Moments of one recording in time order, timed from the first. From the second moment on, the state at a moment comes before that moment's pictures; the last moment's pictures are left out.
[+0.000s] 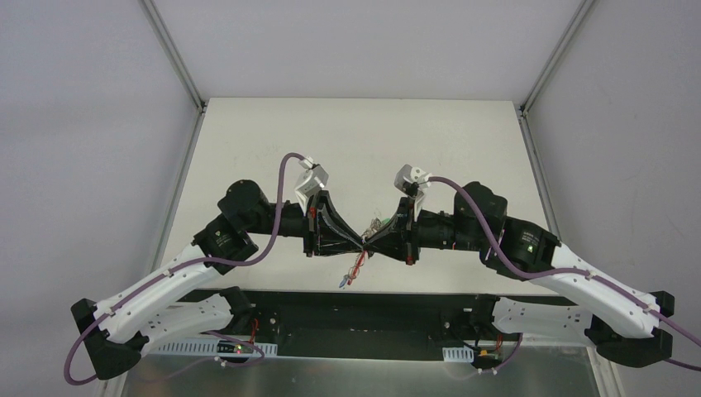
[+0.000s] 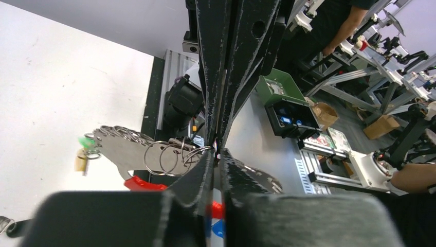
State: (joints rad) left arm -0.87 0.84 0.86 0.09 0.76 -0.56; right arm 1.14 0.90 1.17 -0.50 -0.28 0.35
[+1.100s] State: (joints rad) left arm -0.88 0.71 0.79 0.14 0.72 -0.52; right arm 1.16 0.84 1.15 -0.43 -0.27 0.34
